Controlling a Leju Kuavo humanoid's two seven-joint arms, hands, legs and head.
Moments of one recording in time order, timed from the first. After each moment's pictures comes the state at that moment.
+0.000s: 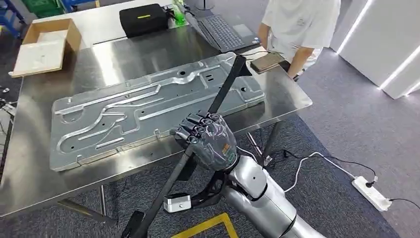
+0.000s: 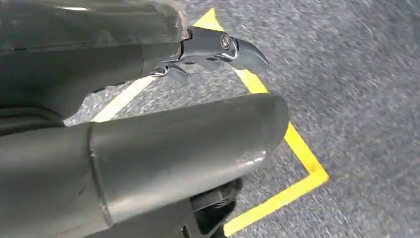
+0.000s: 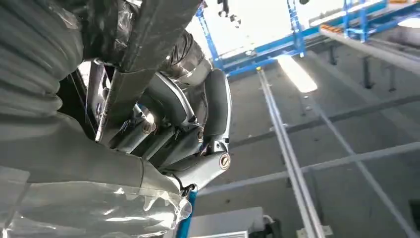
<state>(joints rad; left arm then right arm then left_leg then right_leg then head) -0.23 -0.19 0.88 -0.21 -1.03 0.02 -0.32 -0.49 0.09 0.69 -1.50 1.12 -0.70 -0.25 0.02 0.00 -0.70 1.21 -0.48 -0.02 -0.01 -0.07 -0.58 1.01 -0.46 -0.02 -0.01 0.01</state>
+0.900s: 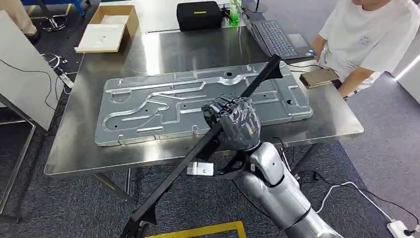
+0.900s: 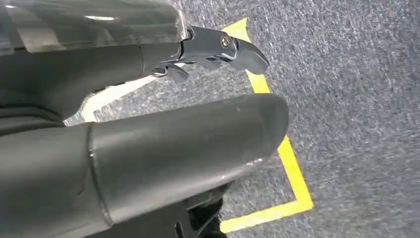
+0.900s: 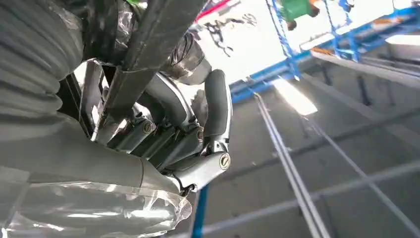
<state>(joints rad) -0.23 -0.19 0.88 -0.21 -1.02 0.02 -0.33 -0.51 0.02 0.54 -1.46 1.02 -0.66 -0.20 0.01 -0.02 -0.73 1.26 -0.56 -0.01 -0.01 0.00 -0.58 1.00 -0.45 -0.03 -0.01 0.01</state>
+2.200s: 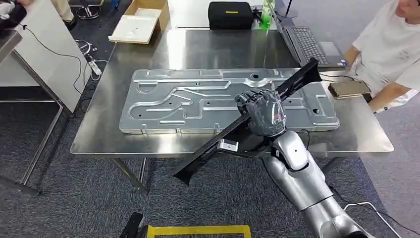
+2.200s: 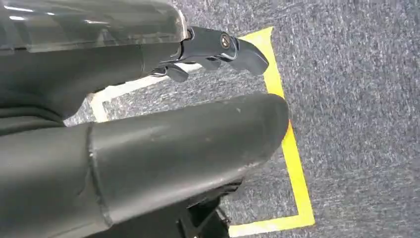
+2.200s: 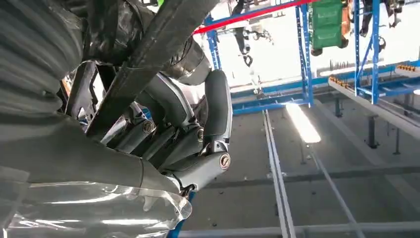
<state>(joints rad) -0.23 -0.19 0.88 -0.21 -1.04 0.01 -0.33 -0.56 -0.07 0.42 -1.29 1.13 -0.67 -0.22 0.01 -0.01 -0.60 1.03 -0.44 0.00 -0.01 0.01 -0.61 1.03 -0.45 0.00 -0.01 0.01</state>
